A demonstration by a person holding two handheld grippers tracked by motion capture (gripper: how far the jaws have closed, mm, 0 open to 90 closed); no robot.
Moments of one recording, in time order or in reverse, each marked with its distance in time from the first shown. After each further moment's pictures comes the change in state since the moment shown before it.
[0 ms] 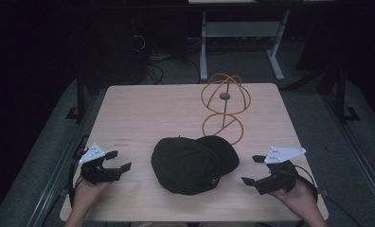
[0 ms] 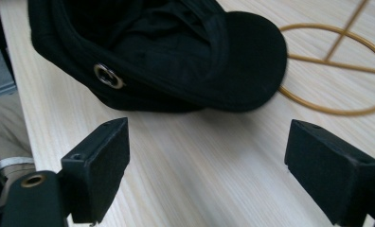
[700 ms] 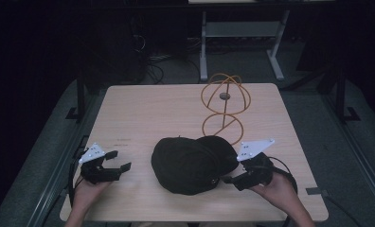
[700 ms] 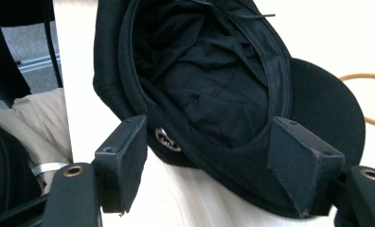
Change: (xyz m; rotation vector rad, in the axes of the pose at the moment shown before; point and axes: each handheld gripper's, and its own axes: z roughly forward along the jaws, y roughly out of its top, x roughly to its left) left arm 0.001 -0.001 0.000 0.001 -0.005 -0.012; right arm 0.031 0.058 0.028 0.068 0.121 -0.135
